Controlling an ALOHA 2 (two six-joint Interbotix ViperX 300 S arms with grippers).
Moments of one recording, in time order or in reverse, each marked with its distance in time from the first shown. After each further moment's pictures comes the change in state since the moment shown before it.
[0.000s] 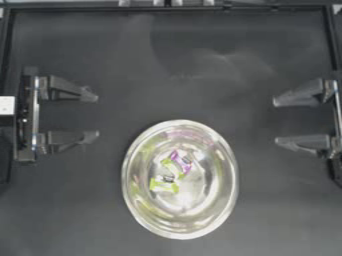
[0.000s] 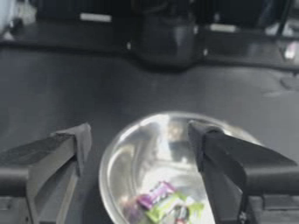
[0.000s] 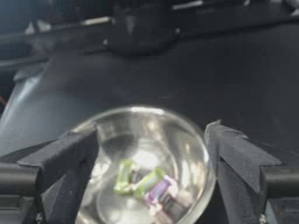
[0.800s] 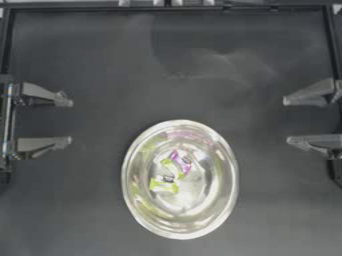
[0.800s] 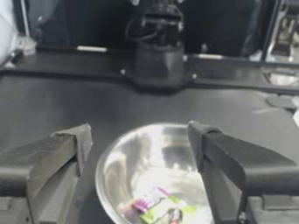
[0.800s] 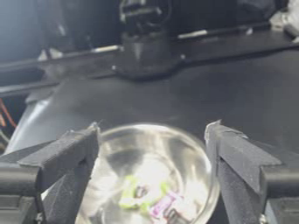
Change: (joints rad) left arm 0.011 -0.195 0.161 0.002 -0.094 0.003; right arm -0.038 -0.097 0.087 -0.002 -0.107 0.006
